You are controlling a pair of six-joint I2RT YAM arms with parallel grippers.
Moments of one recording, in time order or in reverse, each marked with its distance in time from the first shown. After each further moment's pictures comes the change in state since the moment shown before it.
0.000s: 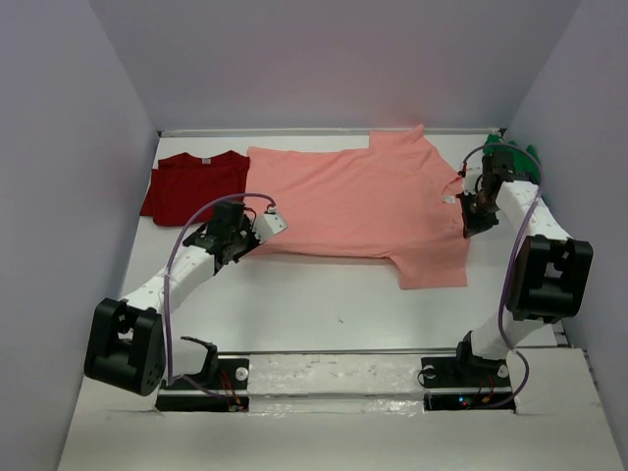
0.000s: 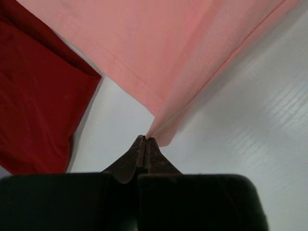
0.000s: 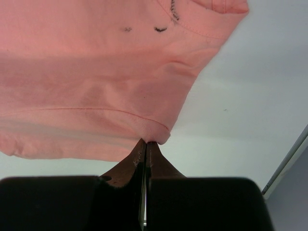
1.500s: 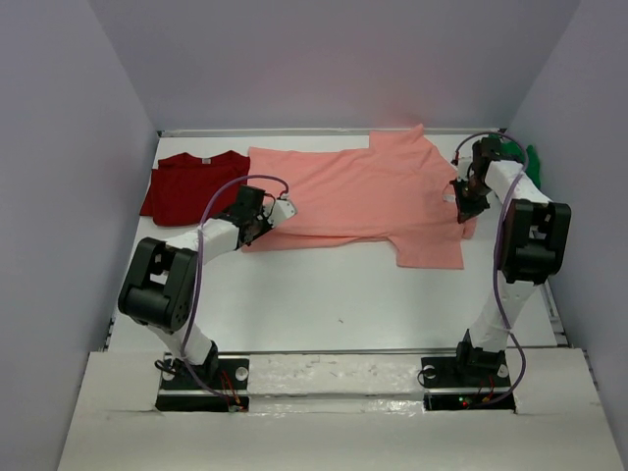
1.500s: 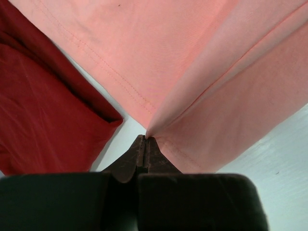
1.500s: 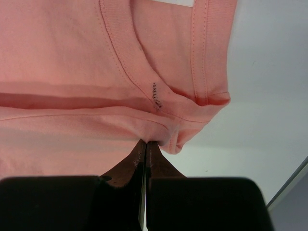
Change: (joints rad) left arm -0.031 0.372 0.165 0.189 -0.153 -0.020; right arm 0.000 0.327 0.277 0.027 0.023 0.003
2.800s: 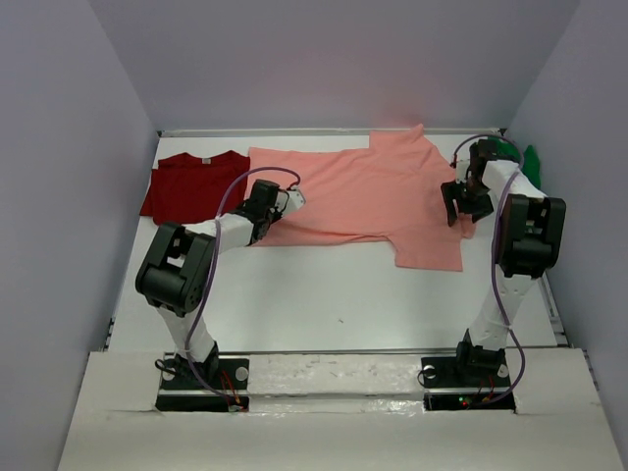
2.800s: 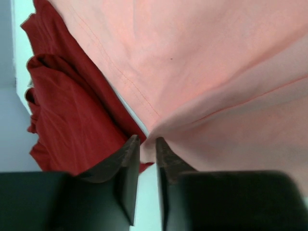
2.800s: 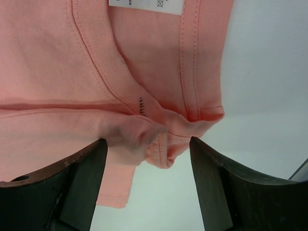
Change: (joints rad) left arm -0.052 0.146 0.072 0.187 -0.160 0.009; right arm 0.000 0.076 0.031 0.008 0.021 -0.011
